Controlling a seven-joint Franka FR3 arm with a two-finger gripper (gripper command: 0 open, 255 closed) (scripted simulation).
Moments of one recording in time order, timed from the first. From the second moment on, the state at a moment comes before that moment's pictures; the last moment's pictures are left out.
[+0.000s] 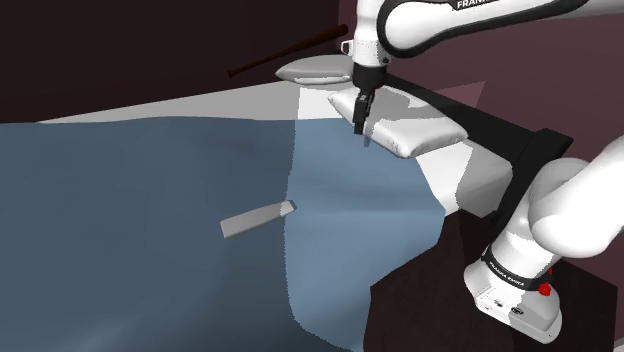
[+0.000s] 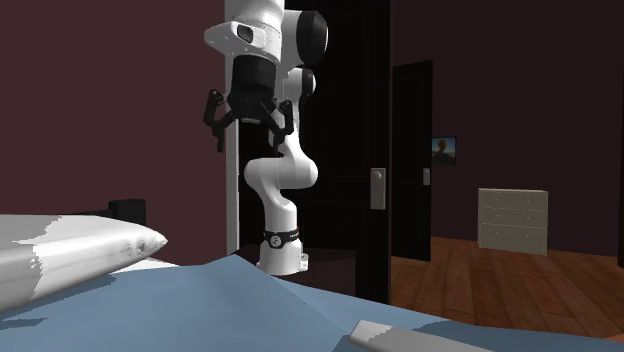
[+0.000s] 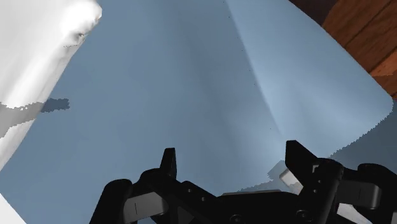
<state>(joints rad) 0.12 -0.37 0.09 -2.21 -0.04 1.89 -0.23</state>
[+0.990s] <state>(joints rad) 0.23 0.10 0.18 -1.96 -0.06 2.08 -0.44</state>
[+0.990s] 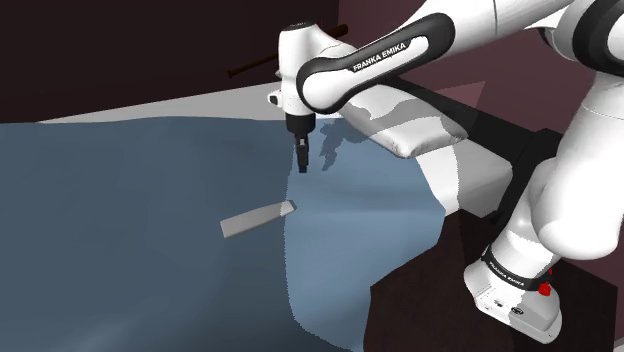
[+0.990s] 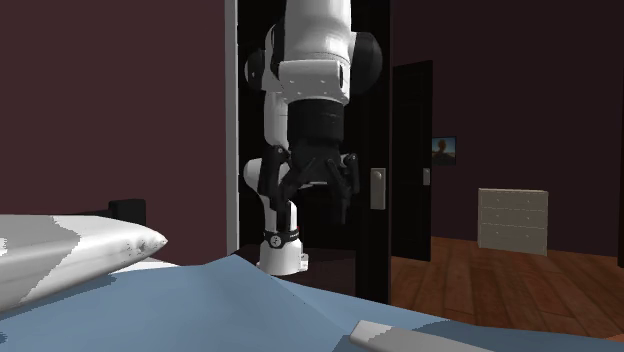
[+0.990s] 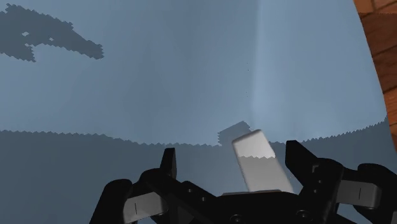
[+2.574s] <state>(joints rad) 0.36 0.55 0.26 -1.67 -0.16 2.20 -0.59</state>
